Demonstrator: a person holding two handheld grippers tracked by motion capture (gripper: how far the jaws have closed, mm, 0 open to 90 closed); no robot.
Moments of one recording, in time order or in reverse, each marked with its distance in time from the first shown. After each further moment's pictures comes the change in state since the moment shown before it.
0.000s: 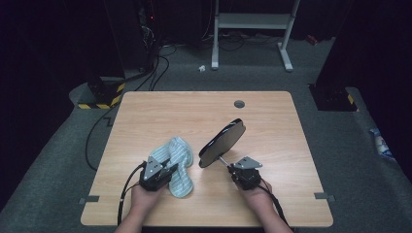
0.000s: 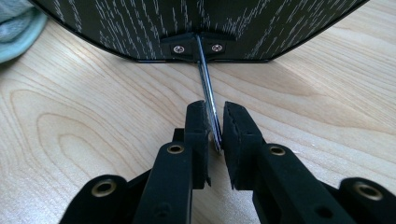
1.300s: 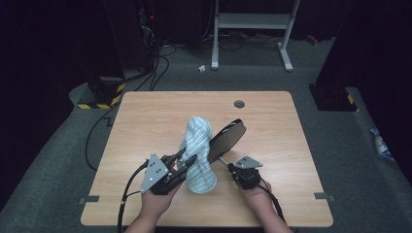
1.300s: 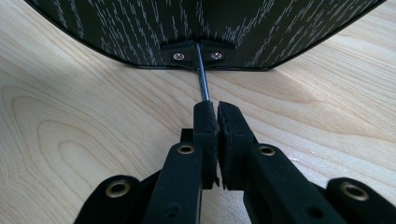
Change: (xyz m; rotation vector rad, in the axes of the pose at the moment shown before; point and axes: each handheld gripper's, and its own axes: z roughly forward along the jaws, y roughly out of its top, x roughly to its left) left arm -0.075 0.108 -0.044 -0.344 -0.090 0.087; right arm -0.001 0.001 0.001 -0.021 0.004 -0.011
